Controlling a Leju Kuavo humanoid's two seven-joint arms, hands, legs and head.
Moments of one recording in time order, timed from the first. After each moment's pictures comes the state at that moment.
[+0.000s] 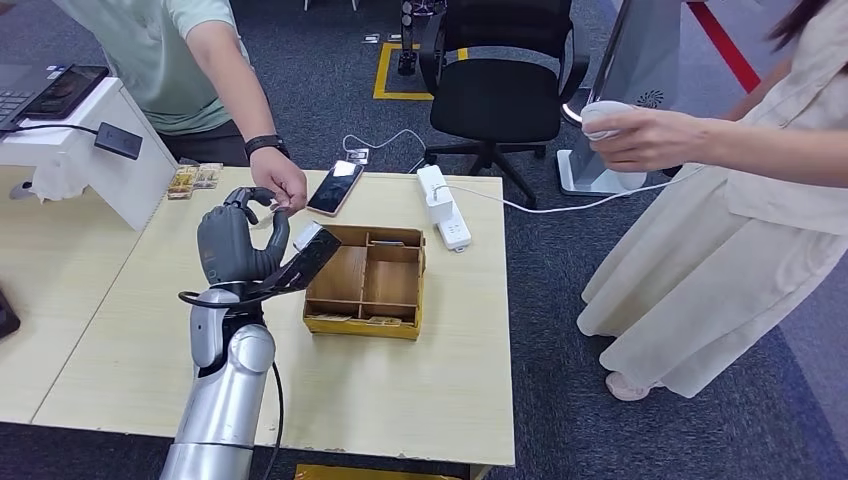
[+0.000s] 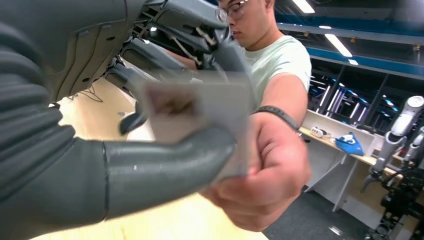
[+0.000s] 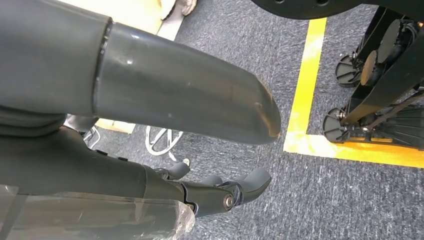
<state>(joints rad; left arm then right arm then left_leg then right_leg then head) -0.34 -0.25 0.08 -1.39 -1.14 0.34 -0.18 -0.04 -0.04 -1.30 -0.22 1.45 0.49 -0.05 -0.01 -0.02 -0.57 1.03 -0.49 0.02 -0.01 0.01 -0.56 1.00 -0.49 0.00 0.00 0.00</state>
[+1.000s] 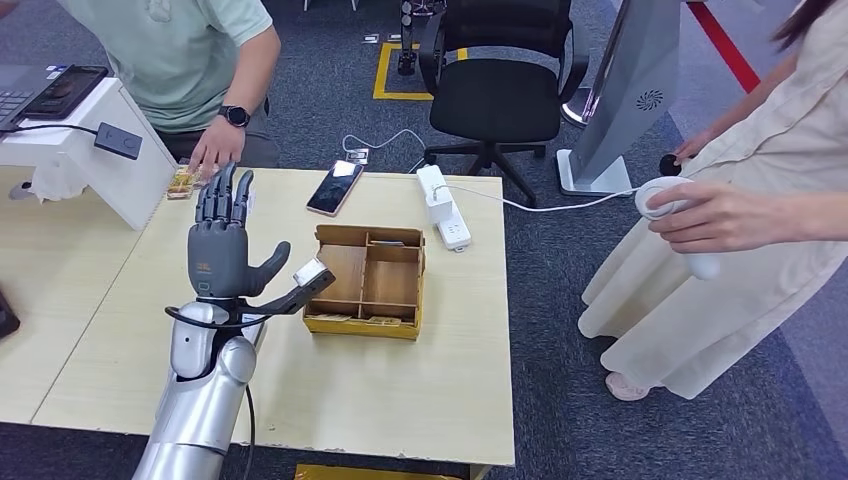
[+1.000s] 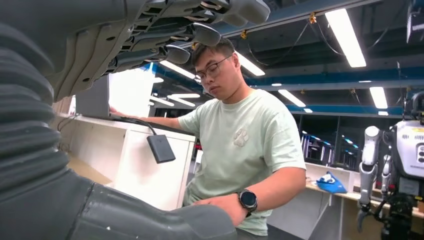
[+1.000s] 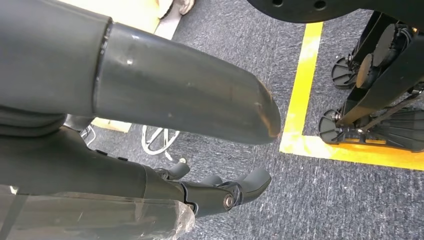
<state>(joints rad) -0.33 -0.10 0.05 -1.28 -1.25 0.53 -0.33 -0.04 -0.04 -1.30 -0.21 1.46 0.49 -0.08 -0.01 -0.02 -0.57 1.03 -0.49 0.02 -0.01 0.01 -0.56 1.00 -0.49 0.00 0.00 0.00</state>
